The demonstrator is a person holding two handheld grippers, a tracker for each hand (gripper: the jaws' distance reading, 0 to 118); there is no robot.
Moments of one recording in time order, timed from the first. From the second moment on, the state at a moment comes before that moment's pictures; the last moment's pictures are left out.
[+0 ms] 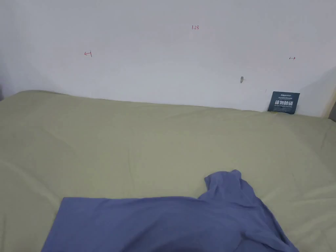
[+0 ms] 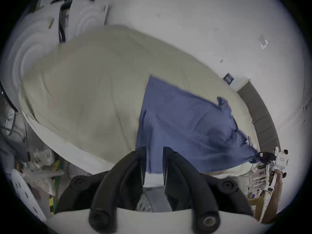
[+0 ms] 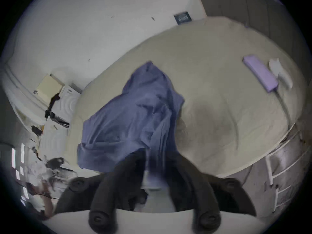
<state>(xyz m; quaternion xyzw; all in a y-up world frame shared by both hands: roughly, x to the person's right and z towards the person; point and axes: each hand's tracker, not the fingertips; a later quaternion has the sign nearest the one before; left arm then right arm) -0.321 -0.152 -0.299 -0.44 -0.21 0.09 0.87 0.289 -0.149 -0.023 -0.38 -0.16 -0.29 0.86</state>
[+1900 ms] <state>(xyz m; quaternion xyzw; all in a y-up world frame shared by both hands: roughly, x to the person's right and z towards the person) -0.146 -0.242 -0.598 -0.58 -0.16 -0.05 0.80 0.308 -0.133 -0.210 -0.31 -0.24 -0.14 0.91</state>
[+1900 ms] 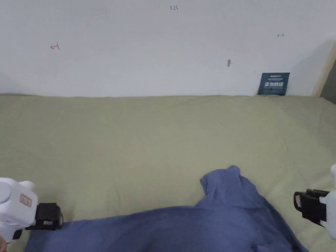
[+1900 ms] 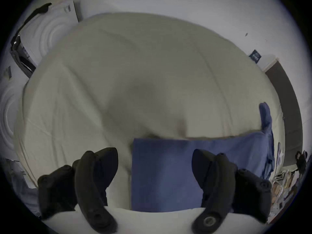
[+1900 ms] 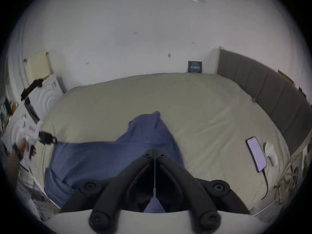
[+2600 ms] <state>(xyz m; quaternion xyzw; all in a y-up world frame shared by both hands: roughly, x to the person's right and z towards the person) -0.133 -0.242 -0.575 -0.54 -0.19 -0.07 0.82 0.434 -0.258 -0.449 -0.61 -0.13 -0.10 0.78</state>
